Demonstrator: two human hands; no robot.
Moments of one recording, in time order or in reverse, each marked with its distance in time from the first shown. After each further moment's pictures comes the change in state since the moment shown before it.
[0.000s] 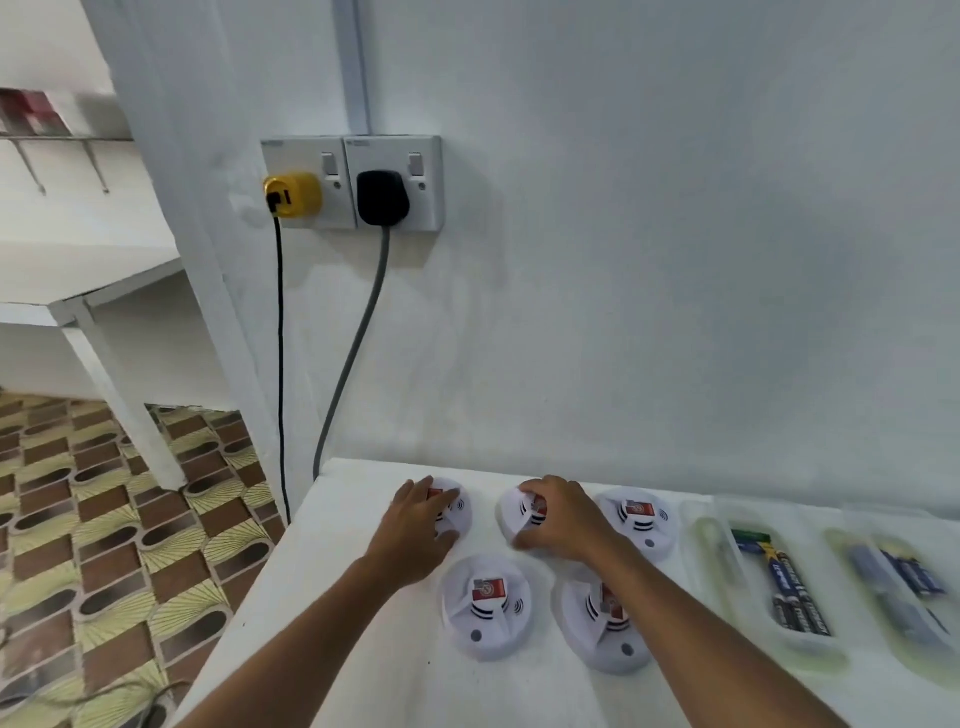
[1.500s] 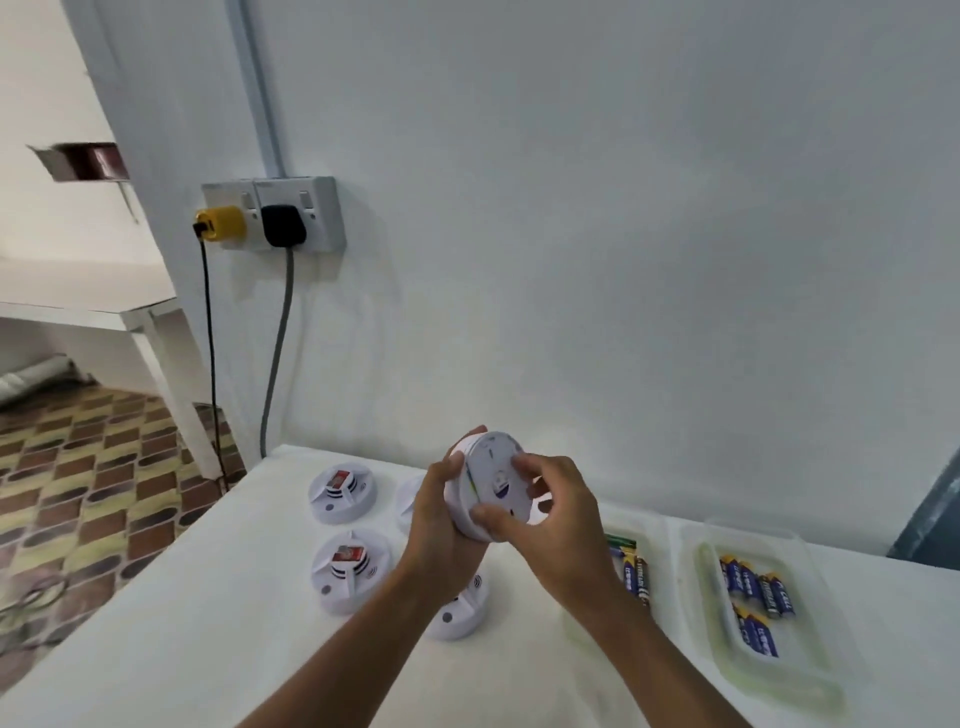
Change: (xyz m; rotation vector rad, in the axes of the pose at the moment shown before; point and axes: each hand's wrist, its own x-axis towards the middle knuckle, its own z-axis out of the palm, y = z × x) left_hand -0.043 0.271 0.016 -1.977 0.058 -0.011; right_hand -0.148 0.064 -0.125 0.626 0.392 -0.315
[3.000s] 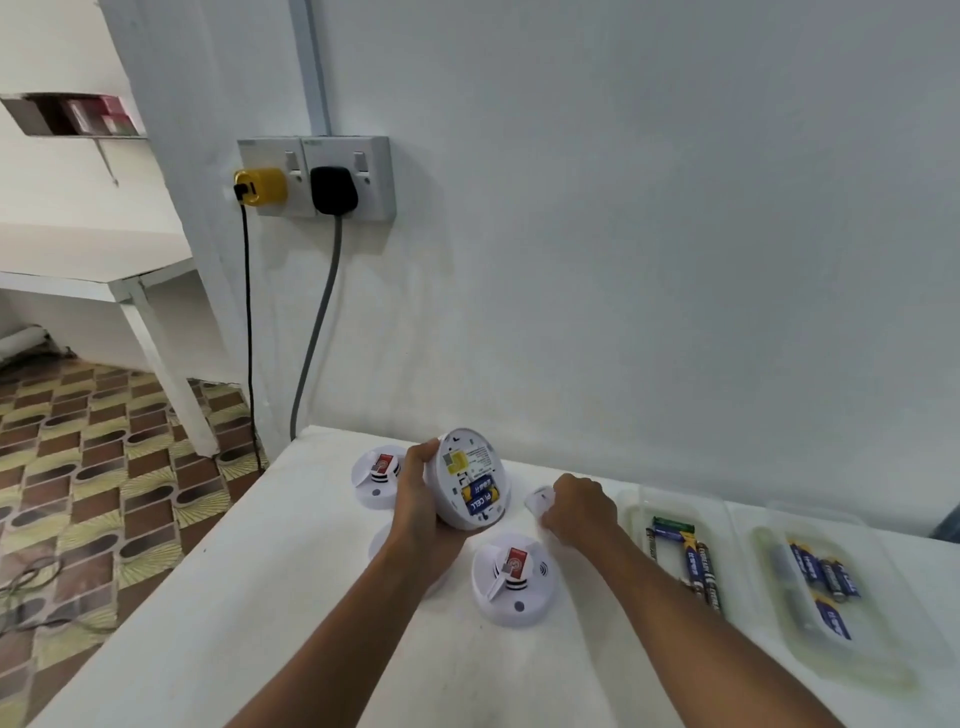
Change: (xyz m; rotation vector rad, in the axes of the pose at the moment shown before) left_hand 0.006 0.057 -0.082 -0.069 0.411 -0.165; right_hand 0.064 0.094 0.081 -0.951 -0.306 0.389
